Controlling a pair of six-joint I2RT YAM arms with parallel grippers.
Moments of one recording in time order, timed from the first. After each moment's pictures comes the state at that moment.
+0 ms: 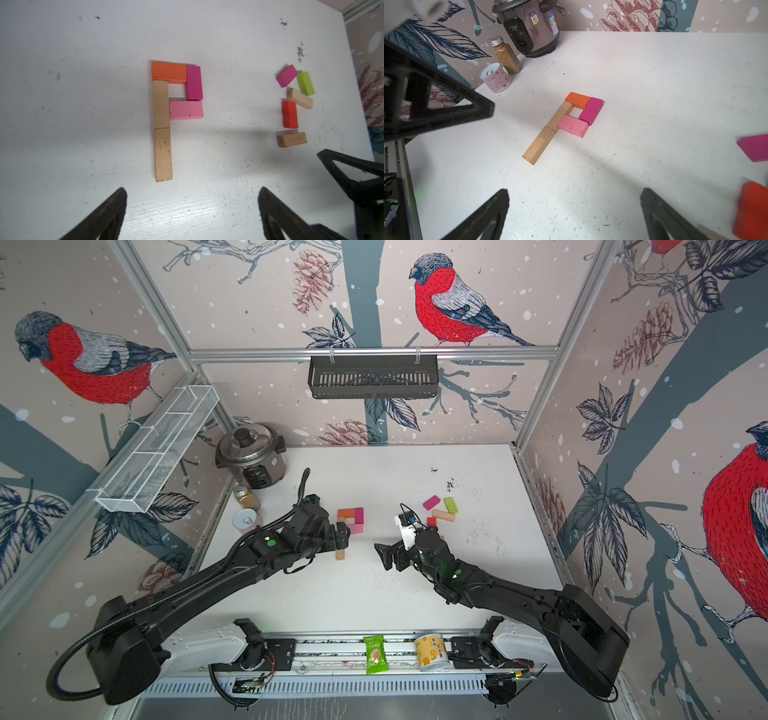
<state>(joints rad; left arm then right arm) -0.72 1.14 0.85 -0.52 -0.17 -0.75 0.83 1.17 0.43 0.36 -0.01 0.28</state>
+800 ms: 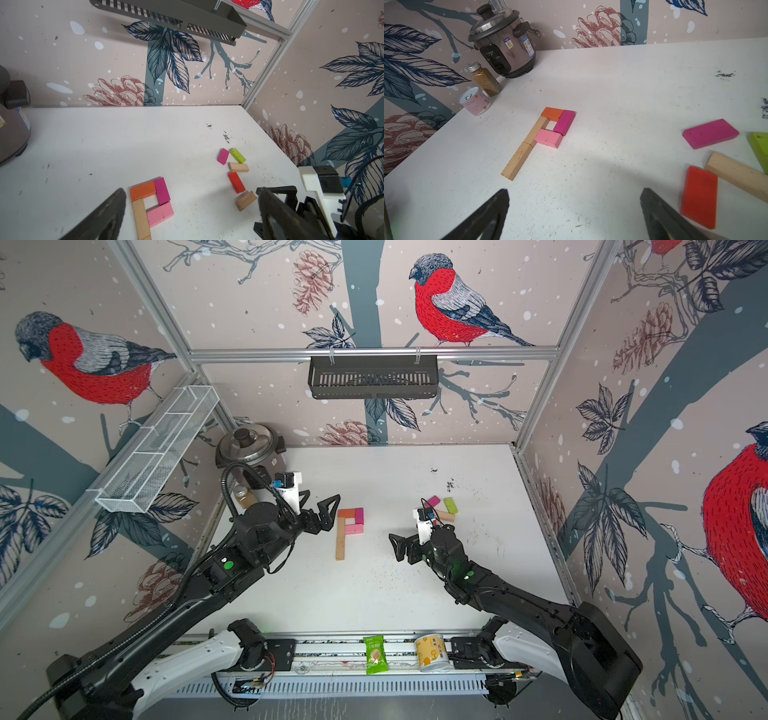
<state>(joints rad) -0.68 0.91 0.82 -0.10 -0.17 -0.33 0.70 1.07 0.37 0.36 0.00 0.32</state>
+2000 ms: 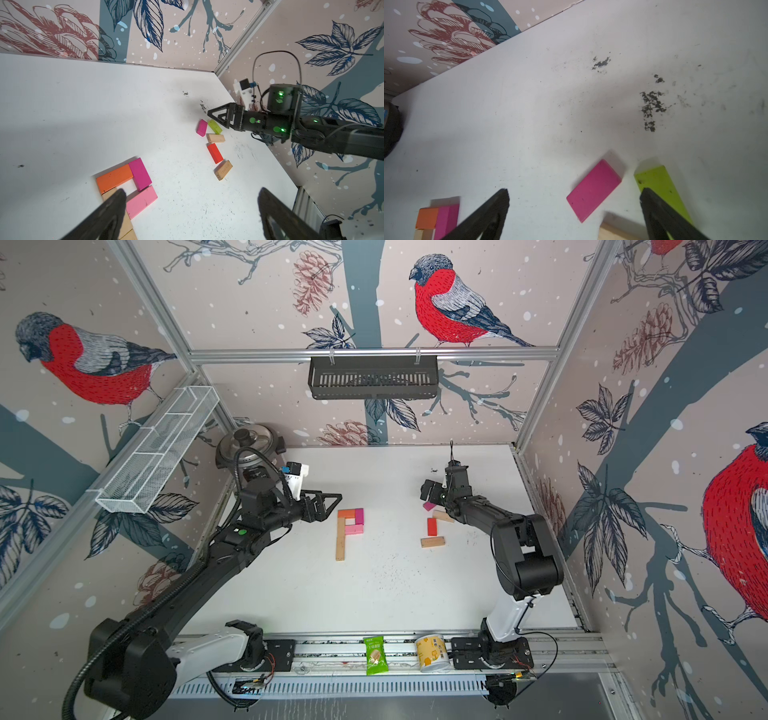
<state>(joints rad) -0.30 1.14 0.82 -0.02 0.52 -0.37 0.23 1.79 1.05 0.02 -0.13 0.42</state>
